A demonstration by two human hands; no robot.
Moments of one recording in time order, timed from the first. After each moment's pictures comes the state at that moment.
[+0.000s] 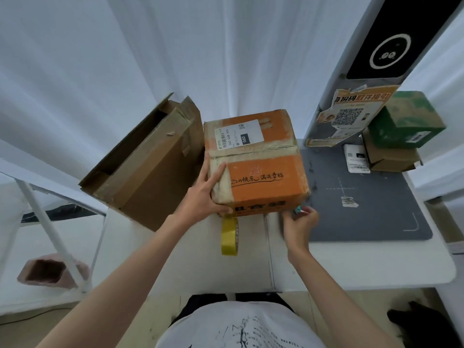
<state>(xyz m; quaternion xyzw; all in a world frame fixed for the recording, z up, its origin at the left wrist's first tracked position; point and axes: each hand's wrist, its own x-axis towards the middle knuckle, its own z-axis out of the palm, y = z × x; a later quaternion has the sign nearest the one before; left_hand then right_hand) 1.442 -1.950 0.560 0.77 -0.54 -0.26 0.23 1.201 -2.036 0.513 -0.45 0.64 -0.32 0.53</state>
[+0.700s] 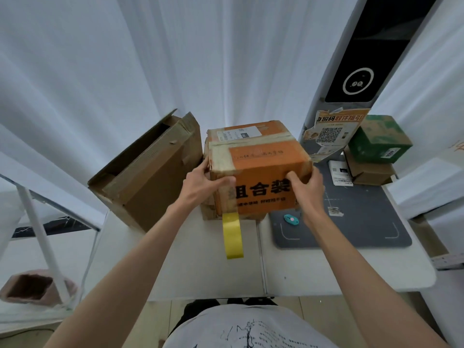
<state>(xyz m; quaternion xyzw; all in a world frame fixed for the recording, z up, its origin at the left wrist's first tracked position) 1.425 -1.953 0.620 0.77 -0.39 -0.30 0.41 1.190 -2.091 0.614 -0.61 0.57 -0.30 0.47</state>
